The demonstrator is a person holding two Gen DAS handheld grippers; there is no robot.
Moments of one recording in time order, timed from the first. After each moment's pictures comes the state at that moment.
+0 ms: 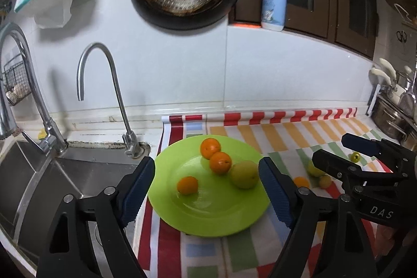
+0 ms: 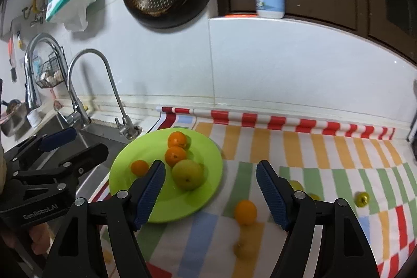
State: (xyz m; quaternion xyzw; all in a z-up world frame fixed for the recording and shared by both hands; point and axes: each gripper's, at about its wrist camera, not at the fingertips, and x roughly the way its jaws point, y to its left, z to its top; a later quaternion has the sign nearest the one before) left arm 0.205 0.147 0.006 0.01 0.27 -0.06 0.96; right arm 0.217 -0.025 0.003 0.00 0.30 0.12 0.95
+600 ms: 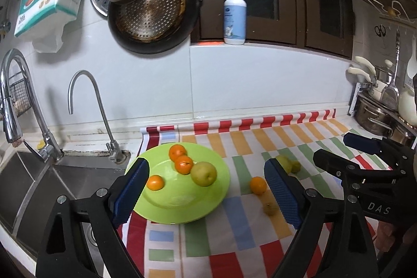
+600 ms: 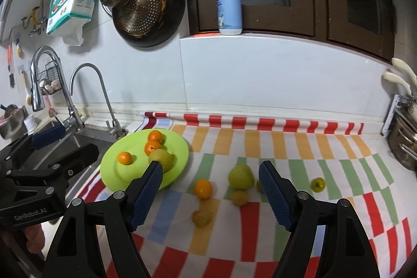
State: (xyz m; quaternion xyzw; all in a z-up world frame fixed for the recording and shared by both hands) left arm 0.150 0.085 0.024 0.03 0.23 -0.08 0.97; right arm 0.154 -0.089 0.018 0.00 0.27 0.08 0.96
